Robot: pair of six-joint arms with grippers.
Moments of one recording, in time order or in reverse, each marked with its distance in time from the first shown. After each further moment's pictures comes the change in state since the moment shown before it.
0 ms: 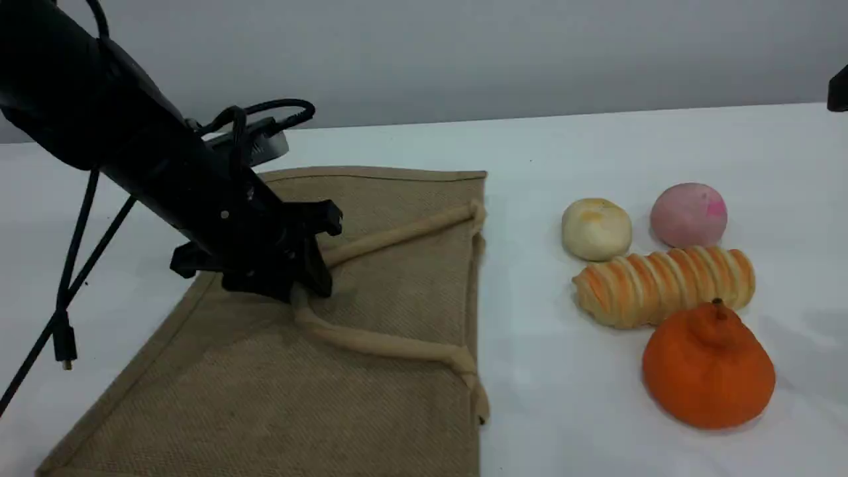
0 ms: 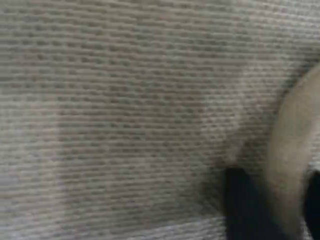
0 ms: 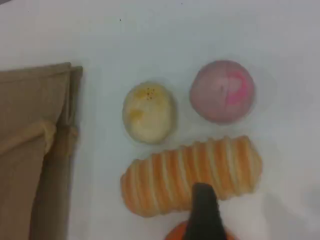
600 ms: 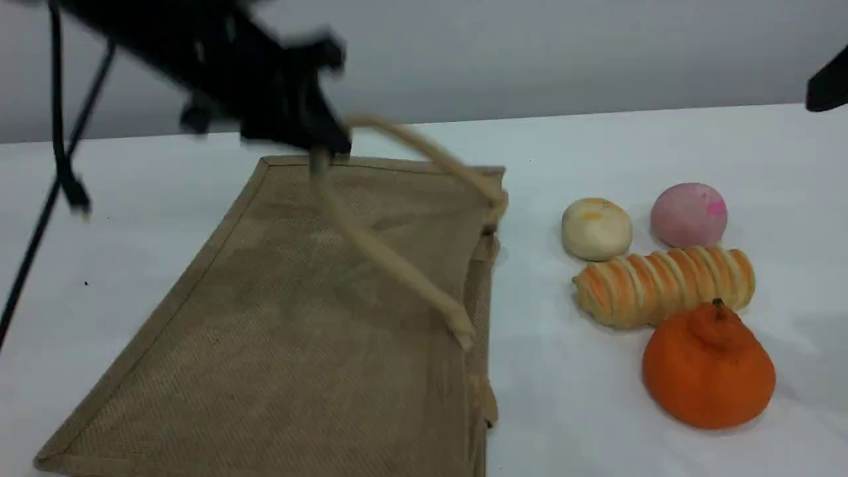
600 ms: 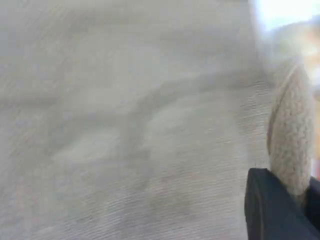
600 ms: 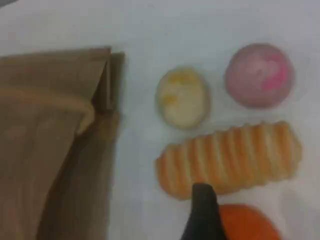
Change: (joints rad) left arm 0.002 -0.267 -0.153 0.037 0.289 0.039; right arm 0.000 0.000 0.000 0.120 0.107 -0.100
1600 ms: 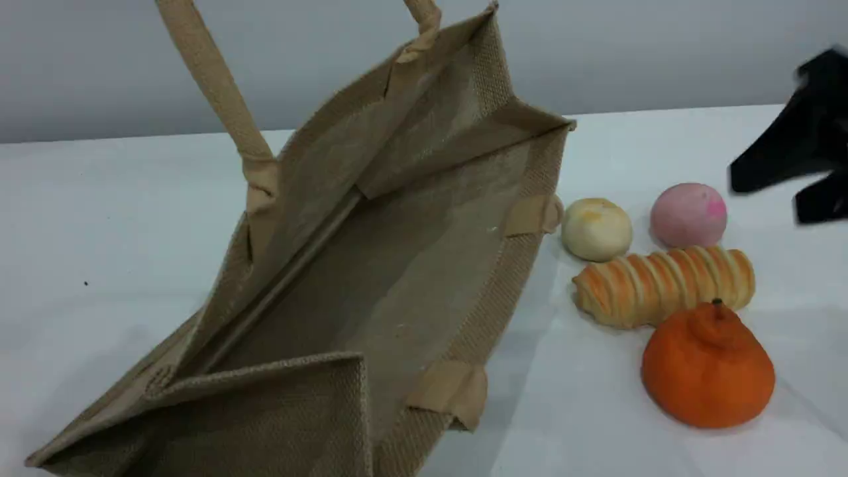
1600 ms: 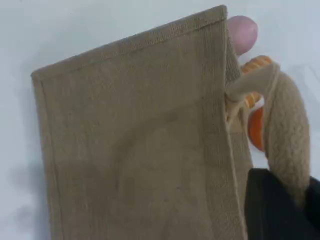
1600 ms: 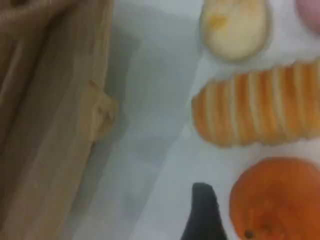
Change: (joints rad) left arm 0.000 -0.333 -0.283 0.371 0.472 -0.273; right arm 0.051 0.218 0.001 0.194 0.098 -0.248
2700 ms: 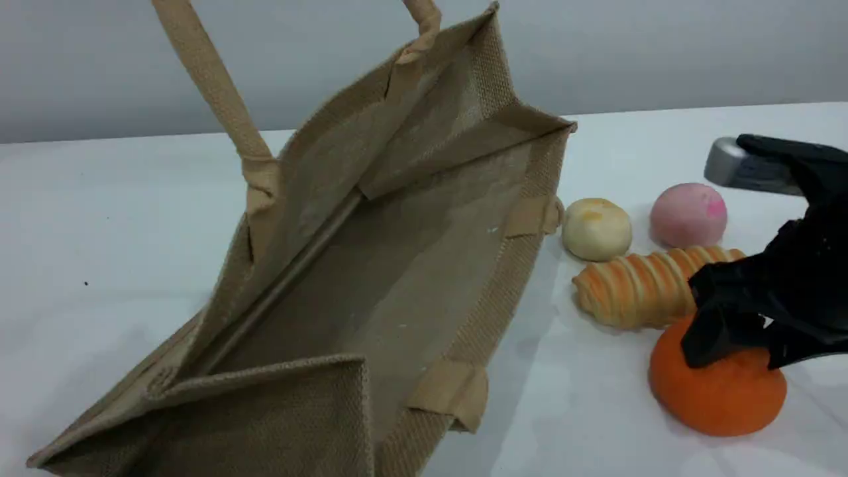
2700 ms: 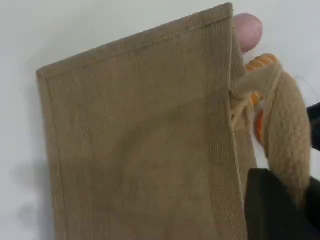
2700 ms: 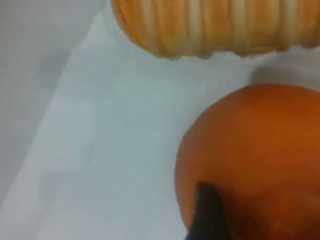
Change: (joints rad) left arm 0.000 0.001 0.000 0.011 0.000 -0.006; right arm 0.207 0.288 0.000 -0.019 -0.285 -0.028
